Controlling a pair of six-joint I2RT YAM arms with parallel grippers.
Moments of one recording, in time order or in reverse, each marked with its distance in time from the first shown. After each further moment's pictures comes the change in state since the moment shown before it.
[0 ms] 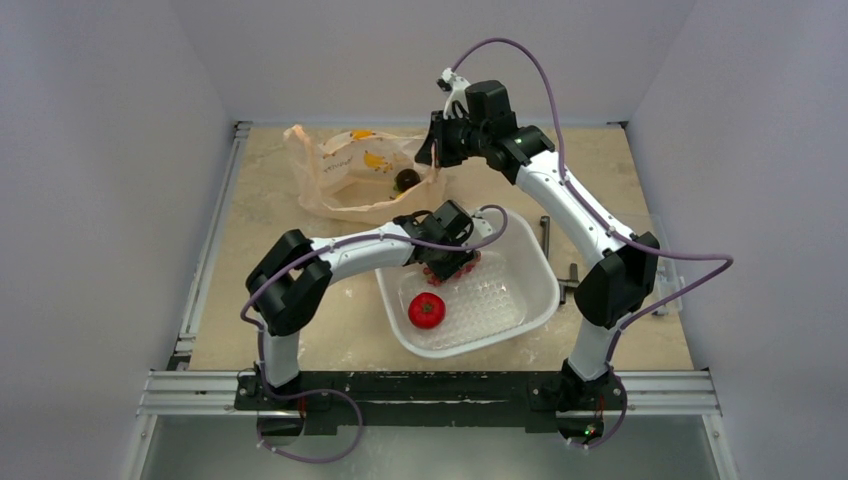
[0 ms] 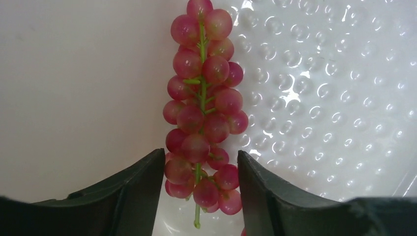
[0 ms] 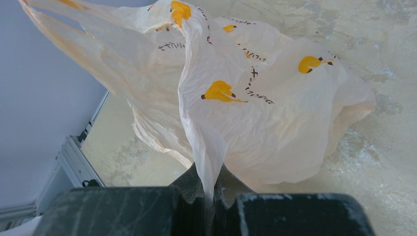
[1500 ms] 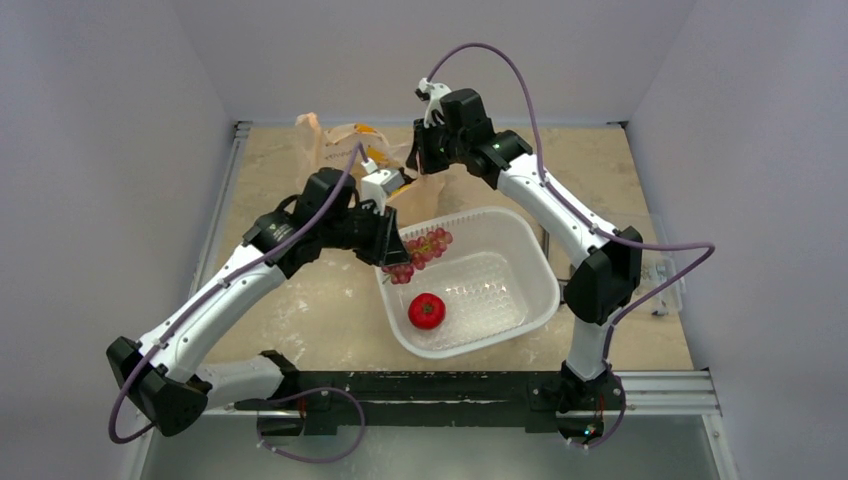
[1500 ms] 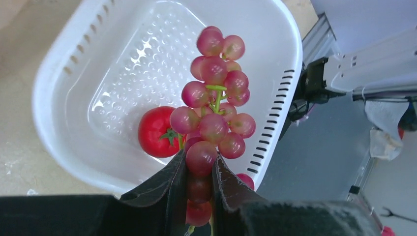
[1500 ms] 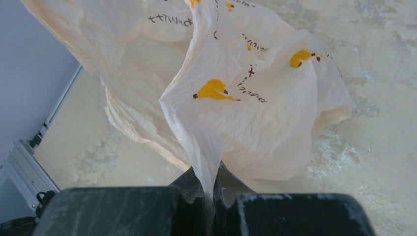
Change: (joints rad) left arm 0.282 -0.738 -0.124 -0.265 0.462 -0.506; right arm 0.080 0.058 0.026 -0.006 0.166 -0.075
